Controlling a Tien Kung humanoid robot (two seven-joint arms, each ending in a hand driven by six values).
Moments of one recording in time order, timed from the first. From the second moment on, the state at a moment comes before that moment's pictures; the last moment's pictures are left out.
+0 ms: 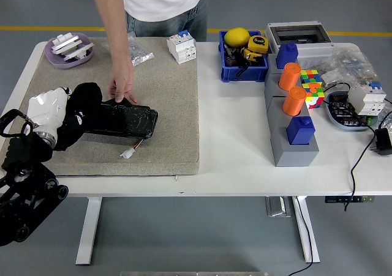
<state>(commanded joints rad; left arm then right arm) -0.35 0.38 -0.97 -1.23 2.16 0.33 0.57 0.12 -0.39 0.60 0.24 -0.54 -0.03 -0.23</state>
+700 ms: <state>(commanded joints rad) -0.39 0.34 -0.89 -1.26 2.11 0.33 0.57 0.12 -0.39 0.60 0.24 -0.55 -0.03 -0.23</state>
